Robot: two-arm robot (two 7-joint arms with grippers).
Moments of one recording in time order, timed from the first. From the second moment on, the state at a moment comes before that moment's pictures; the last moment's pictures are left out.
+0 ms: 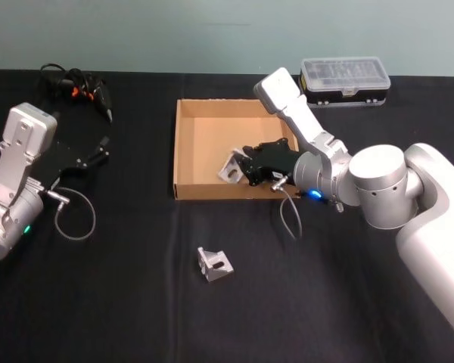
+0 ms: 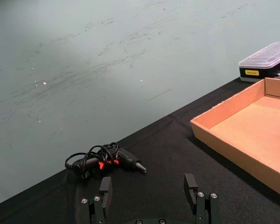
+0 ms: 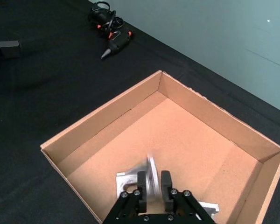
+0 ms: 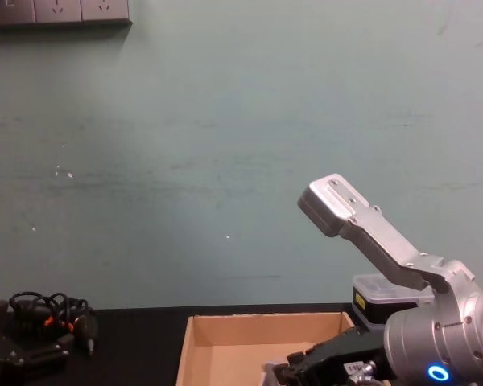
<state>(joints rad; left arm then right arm) -0.20 0.60 0.45 -1.41 -0.25 -0.12 0.03 0.51 0.21 -0.51 -1.21 0.05 0.39 0.41</state>
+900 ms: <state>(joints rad) -0.20 0.60 0.45 -1.41 -0.25 -0.12 0.03 0.40 0.28 -0.43 -1.42 0.08 0.36 0.41</state>
